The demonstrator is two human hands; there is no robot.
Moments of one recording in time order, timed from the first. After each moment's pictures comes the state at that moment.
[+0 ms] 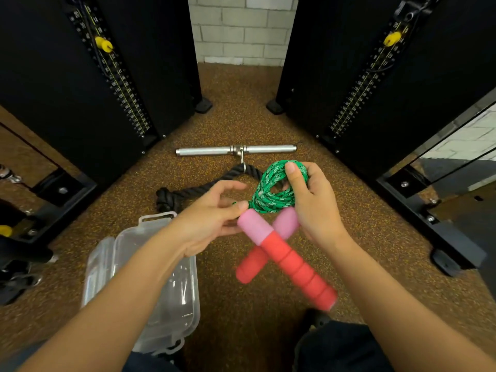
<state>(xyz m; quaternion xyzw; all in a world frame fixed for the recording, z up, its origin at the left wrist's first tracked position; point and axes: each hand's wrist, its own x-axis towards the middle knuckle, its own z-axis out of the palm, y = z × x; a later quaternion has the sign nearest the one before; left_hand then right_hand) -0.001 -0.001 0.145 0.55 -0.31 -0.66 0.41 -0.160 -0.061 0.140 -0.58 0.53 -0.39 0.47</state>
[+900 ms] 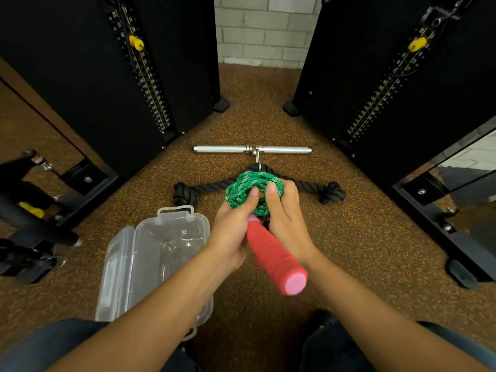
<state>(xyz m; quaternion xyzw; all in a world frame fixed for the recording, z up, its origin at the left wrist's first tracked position) -0.032 0.021 0.141 0.51 -0.05 -0.61 0.60 -0.117 -0.009 0.135 -0.64 0.47 -0.33 0.52</state>
